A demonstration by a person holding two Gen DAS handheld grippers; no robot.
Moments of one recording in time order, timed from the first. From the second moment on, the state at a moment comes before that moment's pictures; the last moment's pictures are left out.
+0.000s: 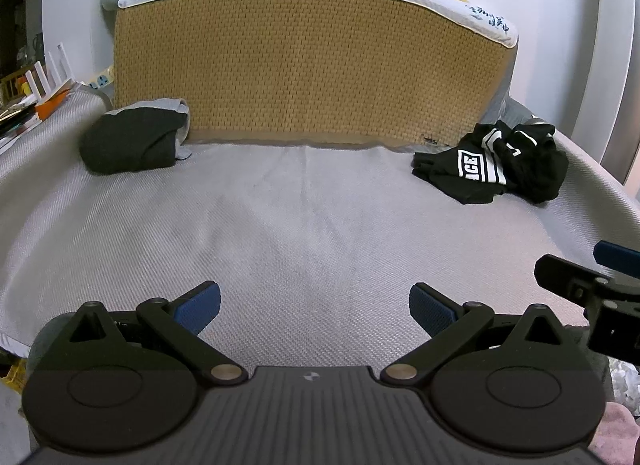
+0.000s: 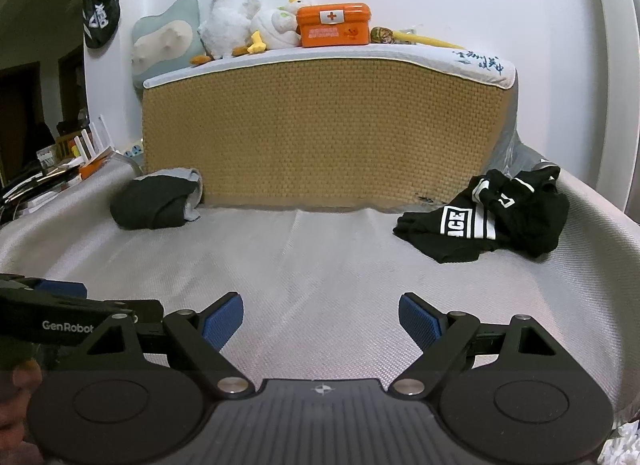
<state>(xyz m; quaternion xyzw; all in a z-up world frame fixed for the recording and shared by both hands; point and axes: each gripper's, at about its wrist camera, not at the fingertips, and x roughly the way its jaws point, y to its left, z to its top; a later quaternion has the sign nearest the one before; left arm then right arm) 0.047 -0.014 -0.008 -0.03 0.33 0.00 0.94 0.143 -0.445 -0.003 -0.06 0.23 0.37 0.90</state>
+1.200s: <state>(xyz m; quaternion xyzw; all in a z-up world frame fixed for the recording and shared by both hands) 0.120 -0.014 -0.023 -0.03 0.35 0.00 0.94 0.209 -0.411 -0.018 -0.07 0.23 0.38 0.89</state>
